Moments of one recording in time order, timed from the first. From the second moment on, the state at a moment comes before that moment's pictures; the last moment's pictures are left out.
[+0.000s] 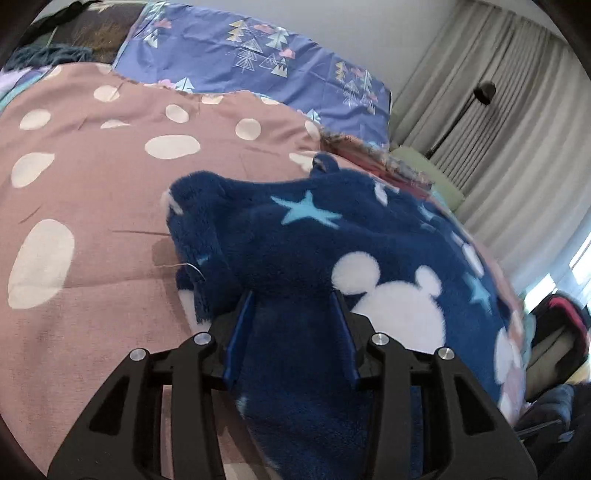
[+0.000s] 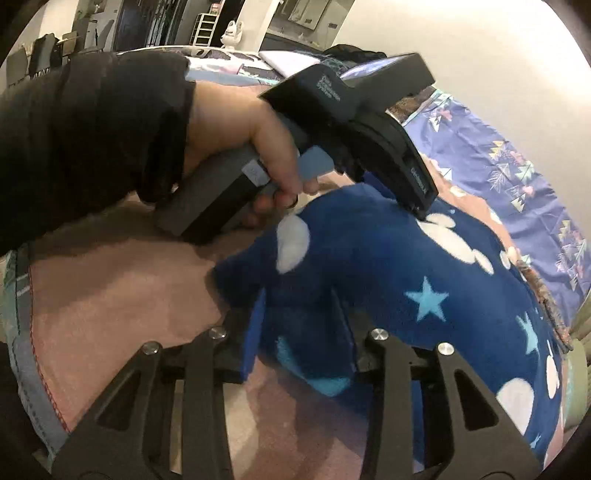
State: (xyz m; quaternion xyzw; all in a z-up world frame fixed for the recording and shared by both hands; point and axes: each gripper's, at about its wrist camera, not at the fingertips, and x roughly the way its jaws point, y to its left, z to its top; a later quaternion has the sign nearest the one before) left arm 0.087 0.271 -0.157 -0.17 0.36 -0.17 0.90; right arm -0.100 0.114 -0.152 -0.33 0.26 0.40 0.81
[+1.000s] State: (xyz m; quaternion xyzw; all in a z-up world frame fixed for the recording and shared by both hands) left arm 0.074 0.197 -0.143 0.01 0.37 -0.13 0.92; right arm 0.052 -0.060 -0.083 -0.03 0.35 0.23 0.91
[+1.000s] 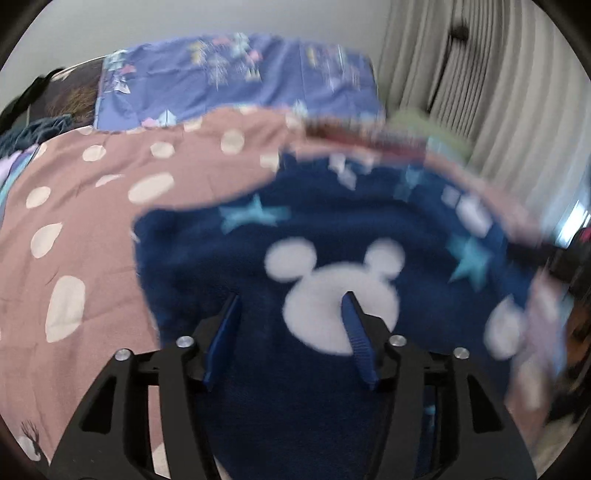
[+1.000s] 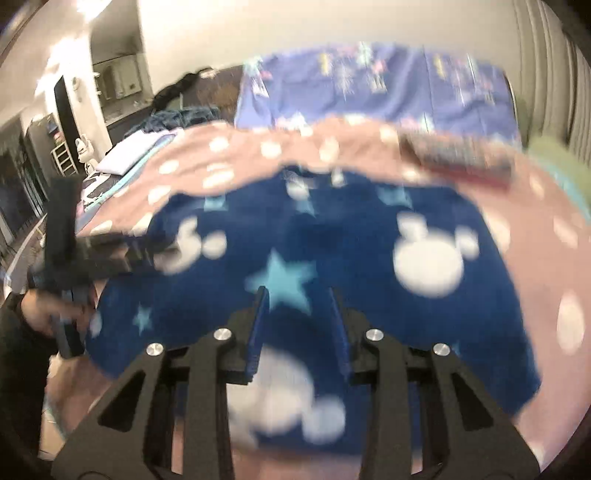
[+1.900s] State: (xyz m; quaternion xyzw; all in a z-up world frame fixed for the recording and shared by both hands) left arm 0.072 0.201 -0.151 -0.02 0.35 -0.14 0.93; right arm 0.240 -0.009 -0.148 0.00 0.48 0.20 0.86
